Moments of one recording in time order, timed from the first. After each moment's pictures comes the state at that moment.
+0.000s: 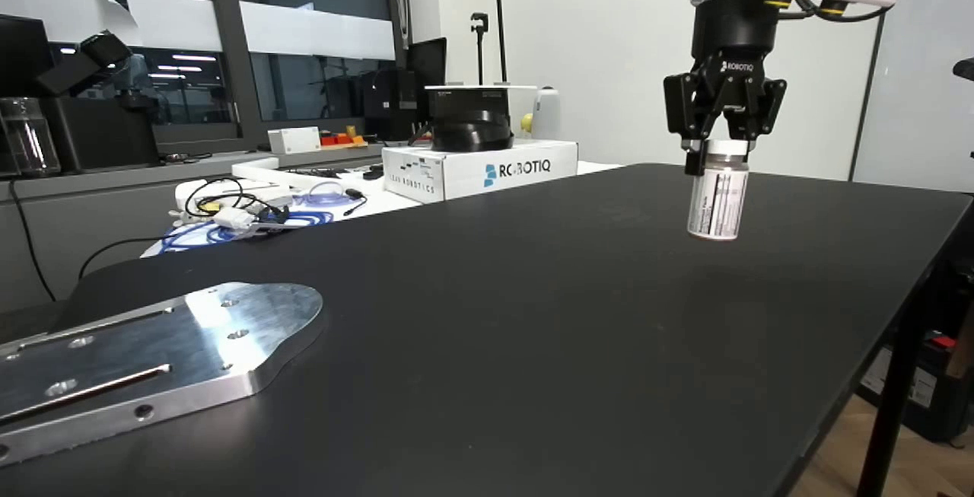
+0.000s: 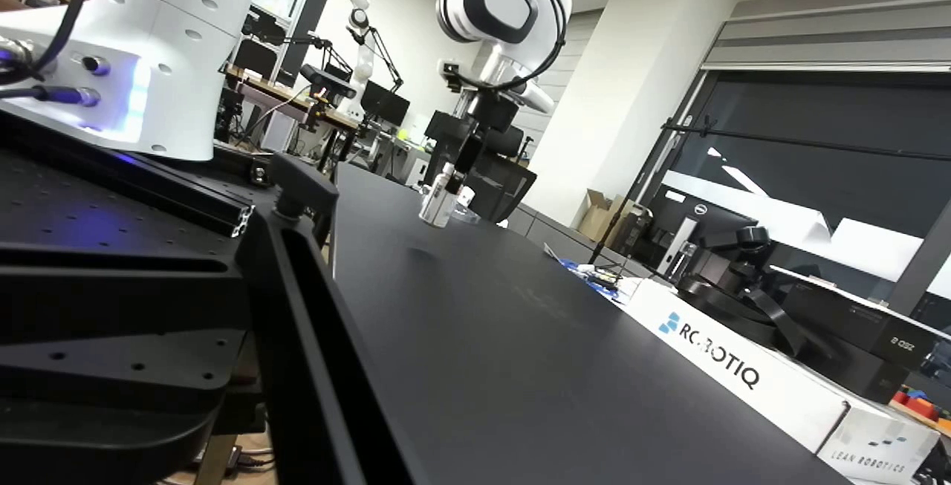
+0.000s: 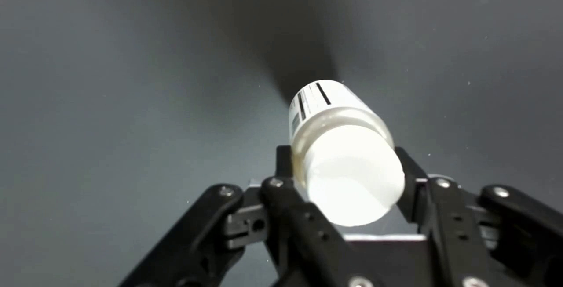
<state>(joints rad) 0.08 -0.03 0.11 -2.69 0.19 2.68 0.43</state>
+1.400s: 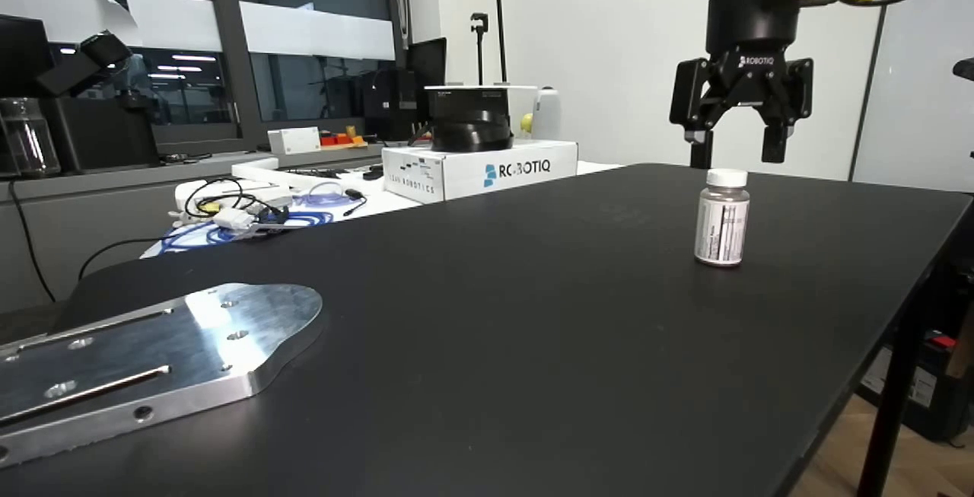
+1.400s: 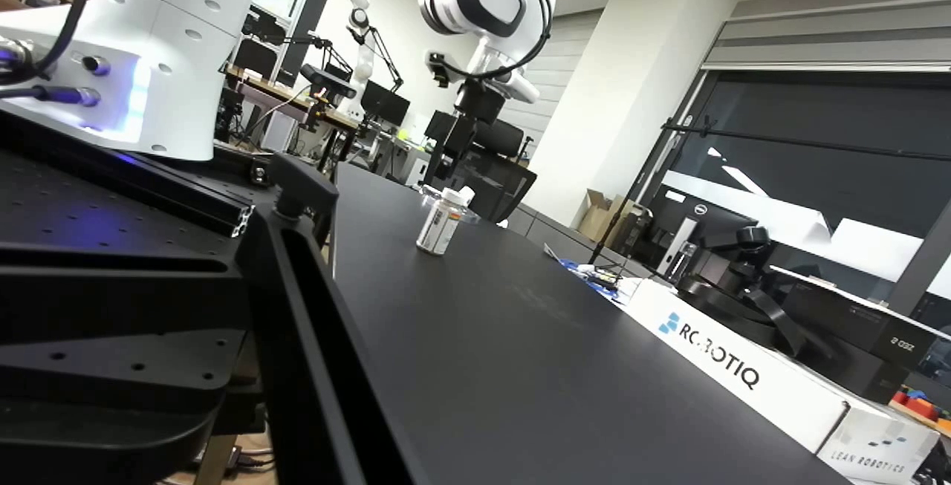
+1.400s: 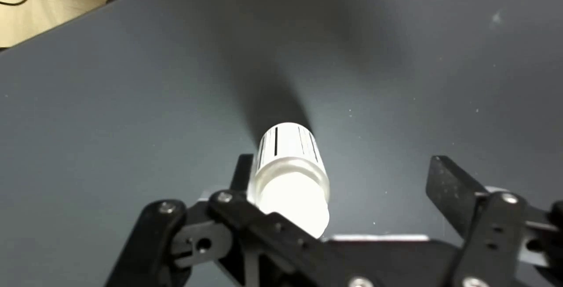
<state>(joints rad) 0.13 -0.10 0.11 -2.74 0.09 2.64 0.60</state>
